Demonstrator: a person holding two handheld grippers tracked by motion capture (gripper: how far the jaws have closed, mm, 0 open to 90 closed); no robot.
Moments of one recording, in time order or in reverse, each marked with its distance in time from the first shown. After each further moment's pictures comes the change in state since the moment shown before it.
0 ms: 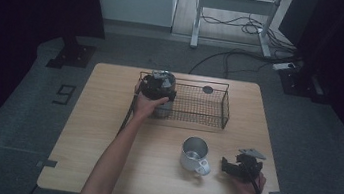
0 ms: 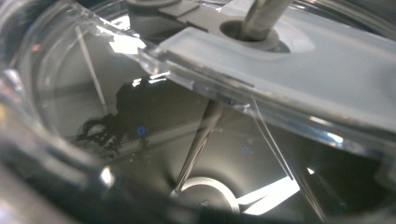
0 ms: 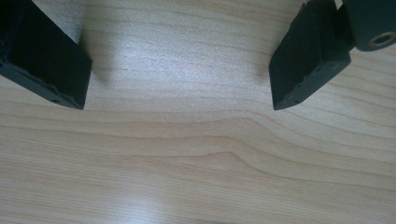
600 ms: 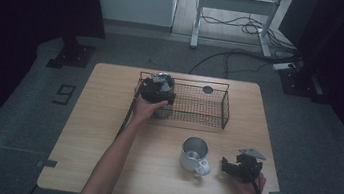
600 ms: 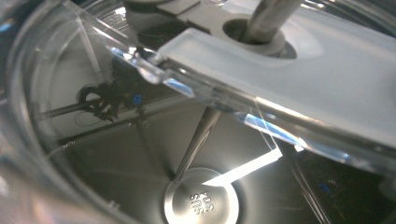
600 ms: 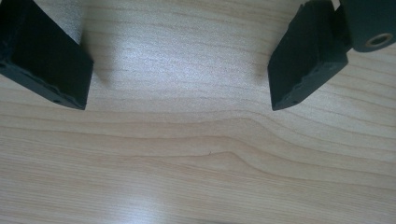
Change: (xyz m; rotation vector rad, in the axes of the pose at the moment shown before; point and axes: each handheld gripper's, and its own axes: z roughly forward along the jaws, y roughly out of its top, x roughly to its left) left arm -0.003 -0.010 -0.005 -0.011 0.004 0.028; right arm 0.000 0.000 0.000 -0.004 -0.001 0.000
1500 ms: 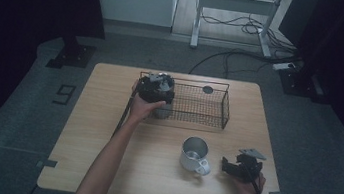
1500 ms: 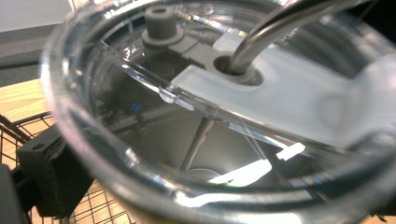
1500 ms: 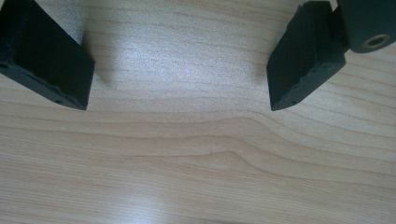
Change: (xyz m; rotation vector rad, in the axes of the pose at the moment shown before) left arm 0.002 0.006 -0.020 -0.047 -0.033 0.005; right arm 0.000 0.000 0.000 -0.001 -0.003 0.006
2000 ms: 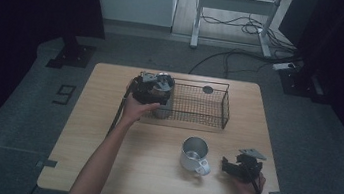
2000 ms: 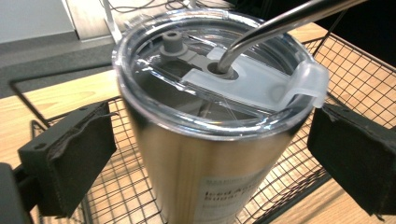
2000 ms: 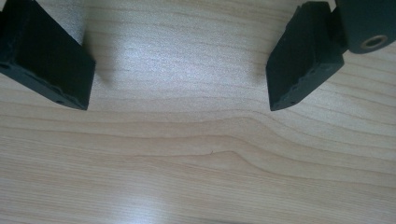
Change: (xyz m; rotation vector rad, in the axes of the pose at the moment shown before) left arm 0.003 -0.001 -0.034 -0.030 -0.006 0.022; right arm 0.000 0.000 0.000 -0.001 -0.002 0.001
